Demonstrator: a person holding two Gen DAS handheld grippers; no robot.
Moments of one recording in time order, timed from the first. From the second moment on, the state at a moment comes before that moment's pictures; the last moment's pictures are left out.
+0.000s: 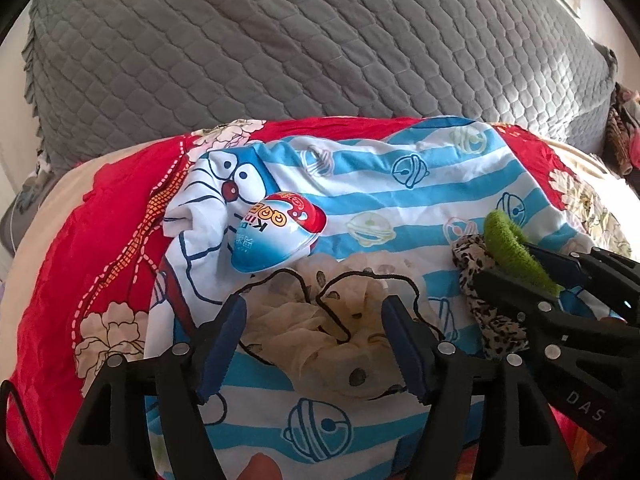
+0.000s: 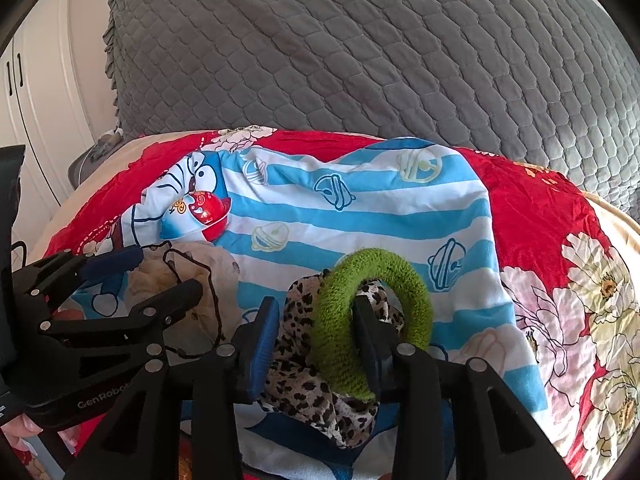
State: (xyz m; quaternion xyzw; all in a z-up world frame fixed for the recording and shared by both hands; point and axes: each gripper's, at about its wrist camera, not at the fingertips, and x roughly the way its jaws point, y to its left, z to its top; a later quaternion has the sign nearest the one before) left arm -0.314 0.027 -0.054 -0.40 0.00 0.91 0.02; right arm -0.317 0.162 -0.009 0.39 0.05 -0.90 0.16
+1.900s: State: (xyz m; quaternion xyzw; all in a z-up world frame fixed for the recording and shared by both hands) left arm -0.277 0.026 -0.019 -0.40 -0.01 0.92 0.01; right arm -0.284 0.185 0.017 0.41 0.02 -0.90 0.12
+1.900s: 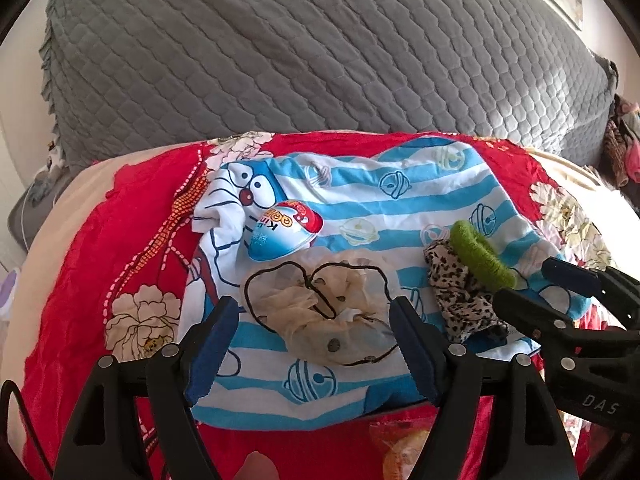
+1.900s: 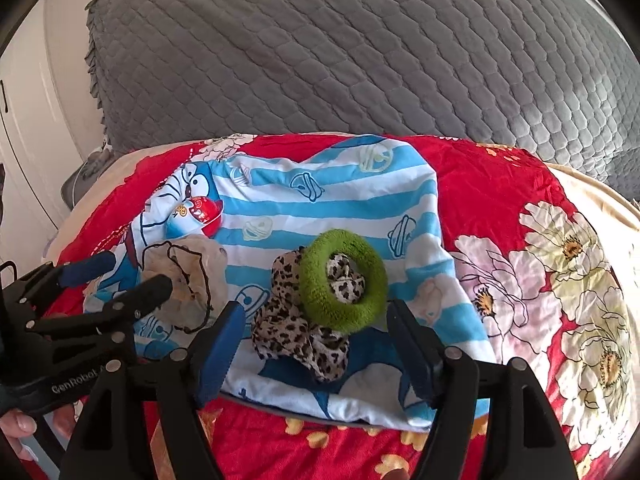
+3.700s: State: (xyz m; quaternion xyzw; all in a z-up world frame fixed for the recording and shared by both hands) left arm -0.196 0.030 0.054 -0.37 -0.01 0.93 0.02; right arm -0.191 0.203 0.111 0.38 0.04 -0.92 0.13
